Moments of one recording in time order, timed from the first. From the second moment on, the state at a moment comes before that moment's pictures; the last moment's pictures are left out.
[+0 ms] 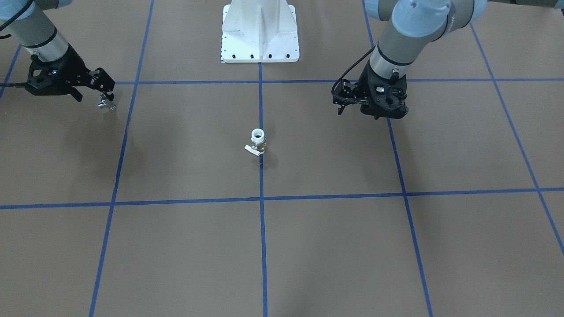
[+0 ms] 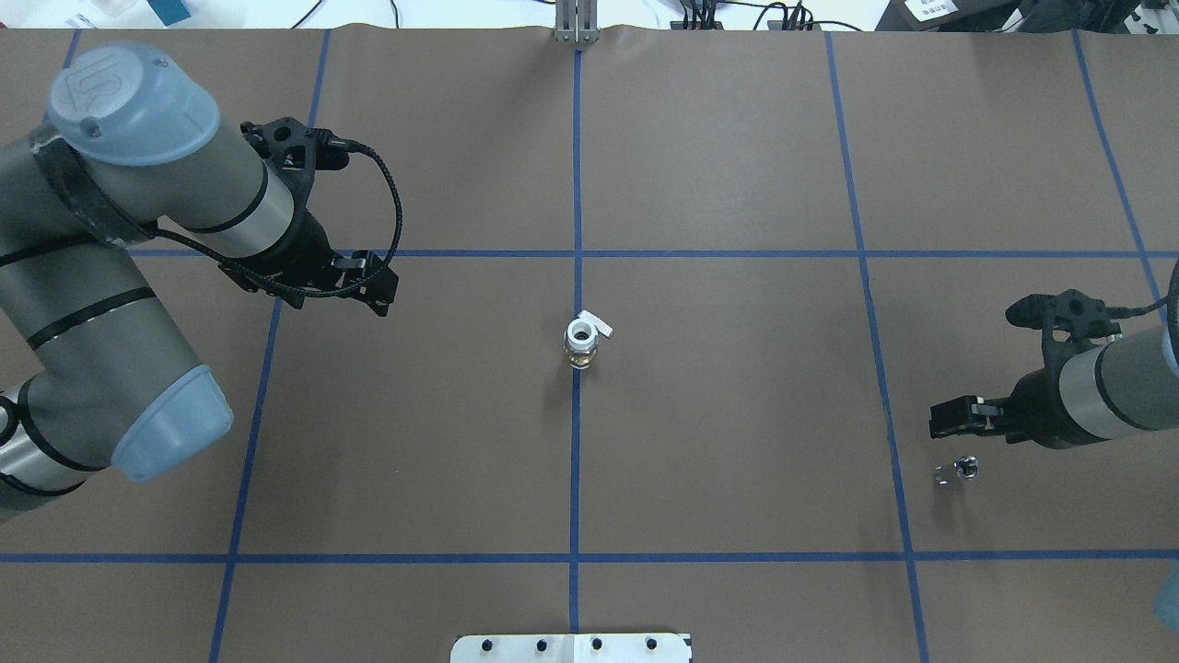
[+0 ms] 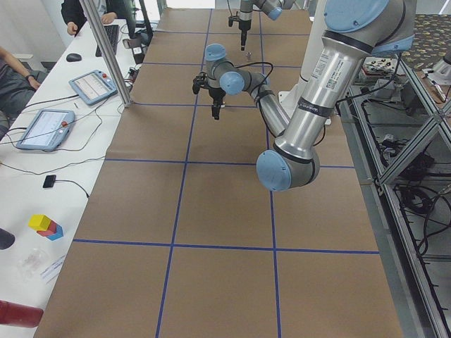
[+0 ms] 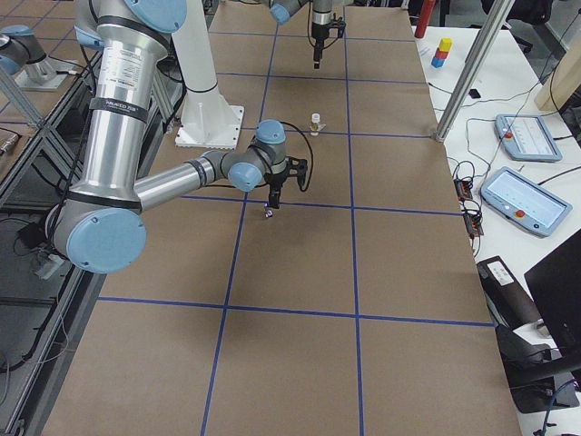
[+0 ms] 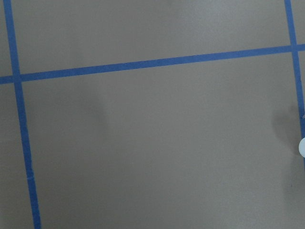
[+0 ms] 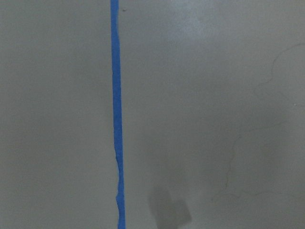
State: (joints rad) left arm -0.76 -2.04 -1.95 -1.46 -2.12 -0.90; right arm 0.65 -1.79 2.09 -1.12 2.01 1.18
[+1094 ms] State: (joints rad) left arm -0.76 -2.03 -1.96 -1.43 -2.12 -0.90; right arm 0.59 -1.80 2.04 -1.12 2.00 1.21
